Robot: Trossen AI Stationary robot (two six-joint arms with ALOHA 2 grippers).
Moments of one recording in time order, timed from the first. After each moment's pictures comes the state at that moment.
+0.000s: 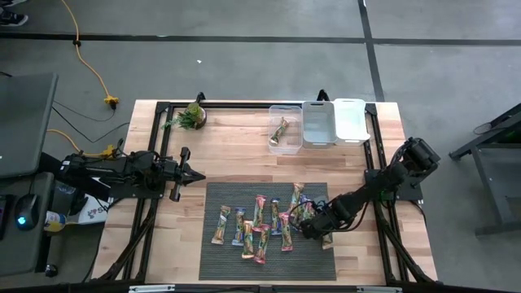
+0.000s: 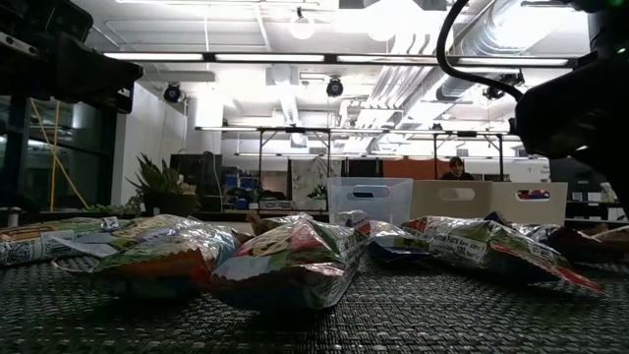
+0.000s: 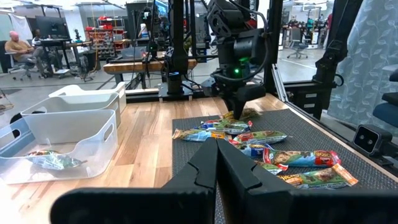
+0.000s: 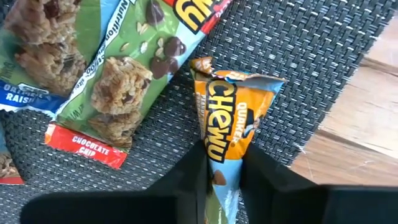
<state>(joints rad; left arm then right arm) -0.09 0.02 0.01 0.01 0.03 0.05 0.55 1.70 0.90 -0.60 -0.06 1.80</state>
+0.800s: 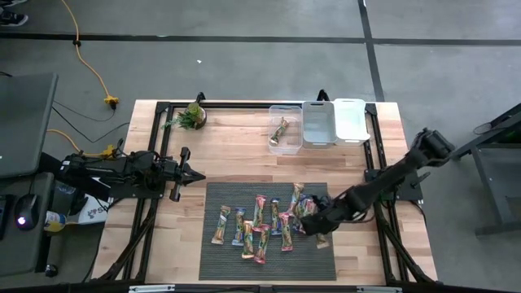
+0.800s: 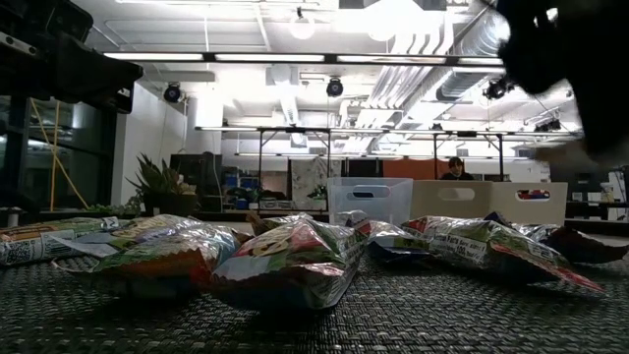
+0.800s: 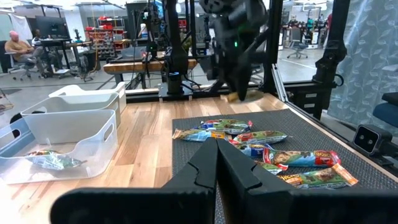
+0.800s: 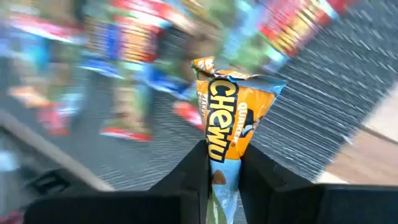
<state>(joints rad) -0.09 0.02 0.01 0.01 0.03 0.05 0.55 1.46 0.90 -0.55 0.08 1.73</state>
